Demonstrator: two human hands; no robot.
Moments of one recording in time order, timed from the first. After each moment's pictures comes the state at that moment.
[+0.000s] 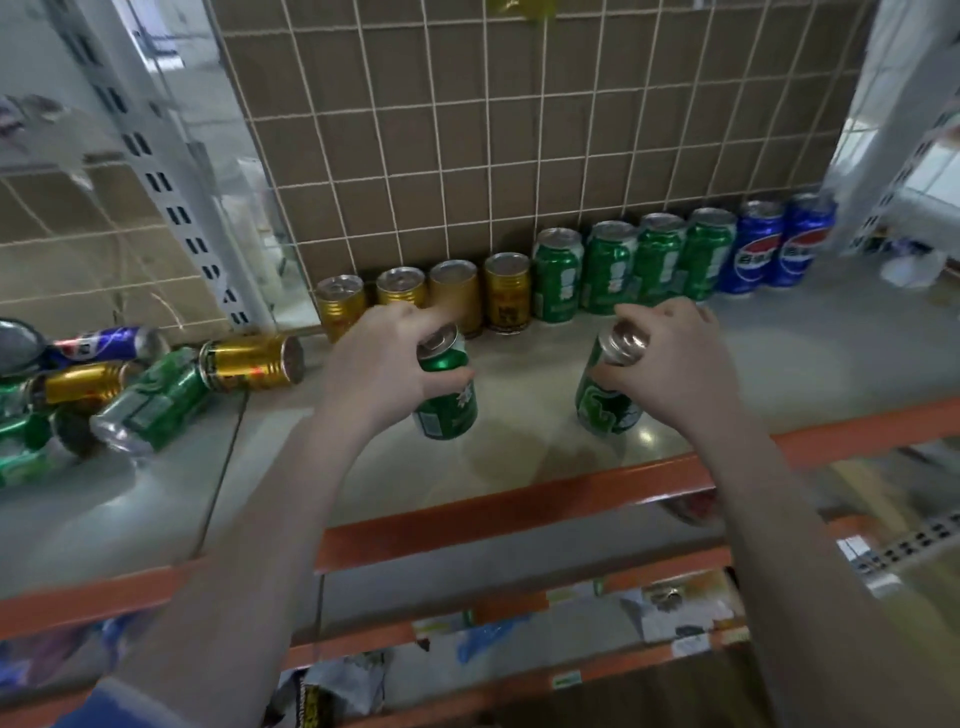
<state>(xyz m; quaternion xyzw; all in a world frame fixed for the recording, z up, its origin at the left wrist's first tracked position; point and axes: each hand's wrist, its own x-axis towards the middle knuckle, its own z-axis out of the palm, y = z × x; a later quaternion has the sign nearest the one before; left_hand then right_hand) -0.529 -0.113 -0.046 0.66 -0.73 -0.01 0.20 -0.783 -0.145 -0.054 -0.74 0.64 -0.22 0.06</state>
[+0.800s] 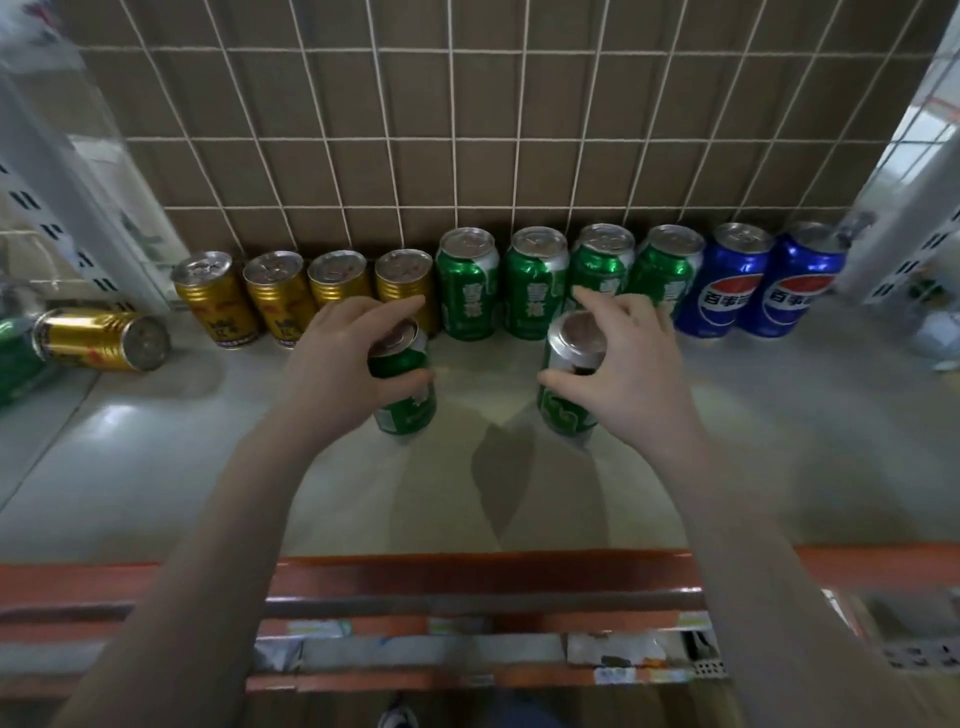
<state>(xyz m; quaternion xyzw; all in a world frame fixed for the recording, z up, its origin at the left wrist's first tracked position) -0.631 -0.196 -0.079 0.72 -0.66 -0.03 0.24 -0.876 -0.267 -0.076 -0.81 0.52 -0.24 0.13</state>
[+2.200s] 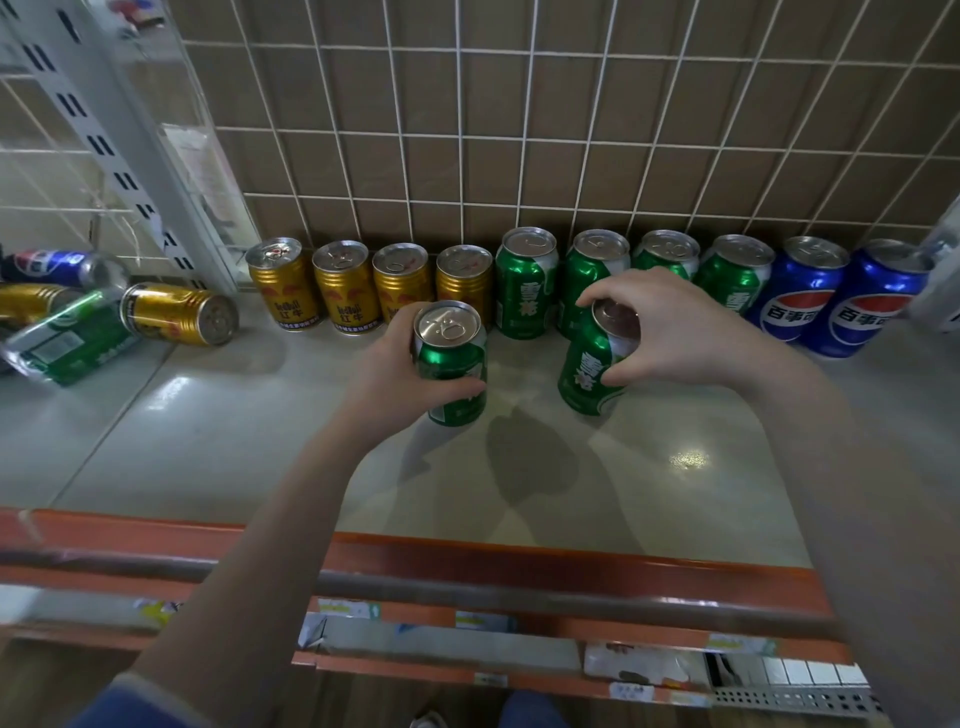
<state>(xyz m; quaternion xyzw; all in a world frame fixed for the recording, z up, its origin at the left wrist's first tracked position) -0.629 -0.187 -0.099 0.69 -0.52 -0.26 0.42 -0.864 -0.307 -0.039 -0.92 0.36 -0.08 0.14</state>
